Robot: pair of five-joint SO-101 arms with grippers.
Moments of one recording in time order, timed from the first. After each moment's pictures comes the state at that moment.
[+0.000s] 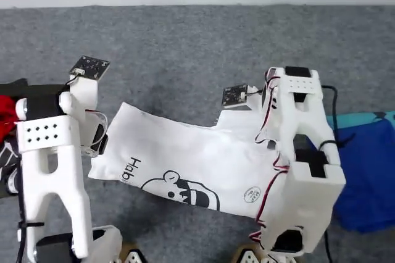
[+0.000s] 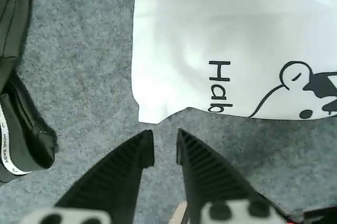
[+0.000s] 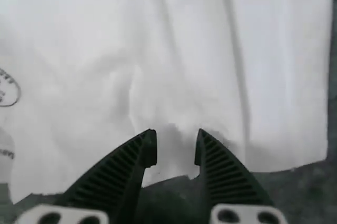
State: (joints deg) left arm -13.6 -19.6 19.2 99.6 -15.2; right arm 1.5 25.9 -2.5 83.2 84.7
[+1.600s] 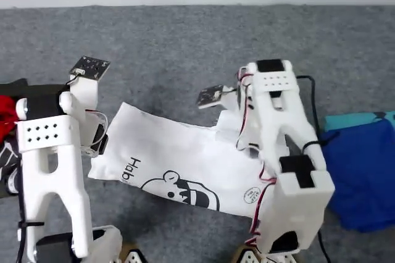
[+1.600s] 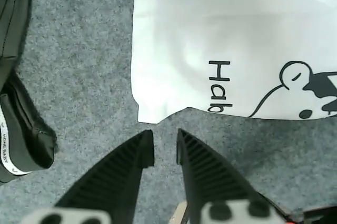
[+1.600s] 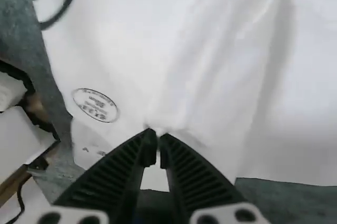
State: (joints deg) left arm -13.6 -19.5 19.2 99.6 -15.2; right arm -9.1 18.2 -2.2 99.2 71.2
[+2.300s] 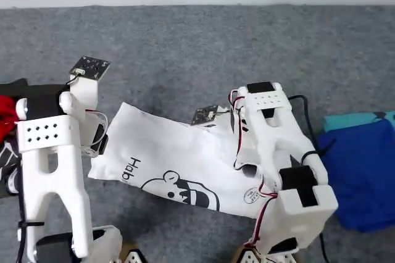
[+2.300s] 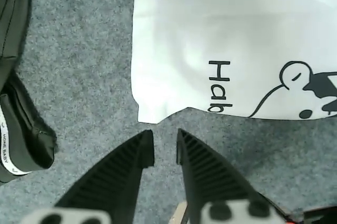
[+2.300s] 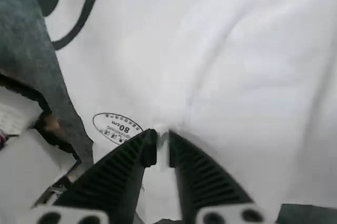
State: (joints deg) left arm -13.6 -19.5 19.2 99.6 -15.2; right arm -12.0 11.2 15.3 90.3 62.5
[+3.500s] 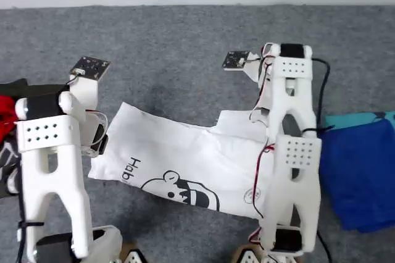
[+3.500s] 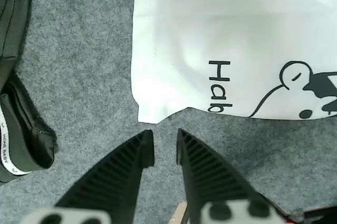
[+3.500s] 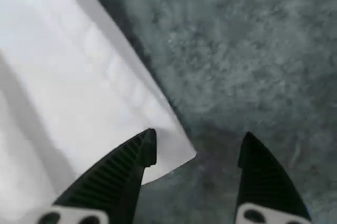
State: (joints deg) left arm -13.6 -19.5 19.2 99.6 -15.2; right arm 0.7 63.3 -63.9 98.9 70.5
